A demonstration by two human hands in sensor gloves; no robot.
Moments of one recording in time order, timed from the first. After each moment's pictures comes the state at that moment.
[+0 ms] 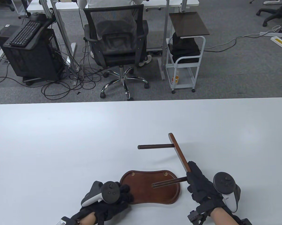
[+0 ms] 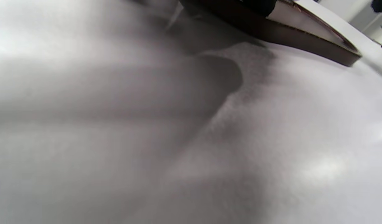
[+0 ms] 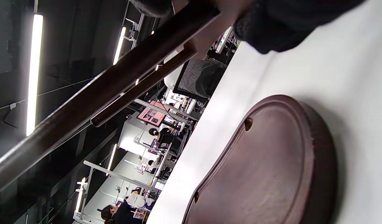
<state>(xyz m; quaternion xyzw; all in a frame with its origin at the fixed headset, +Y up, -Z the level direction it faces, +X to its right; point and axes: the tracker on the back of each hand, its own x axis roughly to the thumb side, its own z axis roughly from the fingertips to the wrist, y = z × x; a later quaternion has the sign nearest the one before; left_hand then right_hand) -0.169 -0.770 -0.257 -0.33 -0.23 0.13 0.91 0.213 -0.743 -0.261 -0.01 0.06 0.84 0.54</state>
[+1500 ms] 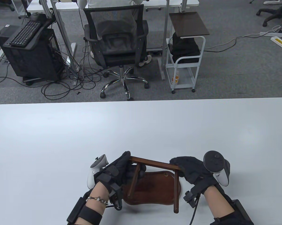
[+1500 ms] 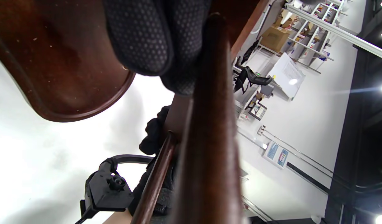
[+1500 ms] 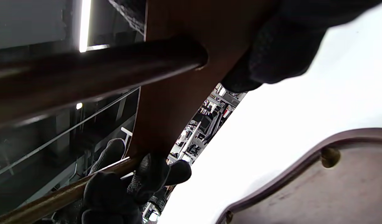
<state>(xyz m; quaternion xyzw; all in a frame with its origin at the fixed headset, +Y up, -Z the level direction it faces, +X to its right) -0.148 -0.749 -0.333 -0.40 -0.03 0.76 0.51 0.190 -0.708 -0.323 0.11 0.05 0.86 0.50</state>
